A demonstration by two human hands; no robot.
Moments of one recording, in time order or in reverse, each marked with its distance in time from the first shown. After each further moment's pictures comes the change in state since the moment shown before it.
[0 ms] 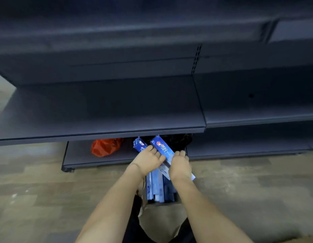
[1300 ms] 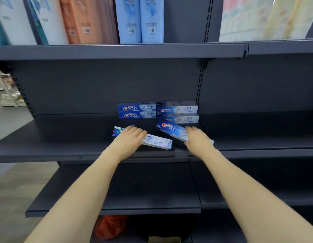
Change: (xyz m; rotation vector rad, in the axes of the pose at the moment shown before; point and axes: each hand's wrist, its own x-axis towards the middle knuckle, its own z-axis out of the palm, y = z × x) left_hand -0.115 -0.204 -0.324 0.224 0.542 -0.425; right_hand -0.091 -0.056 -0.395 -0.120 0.649 -0.476
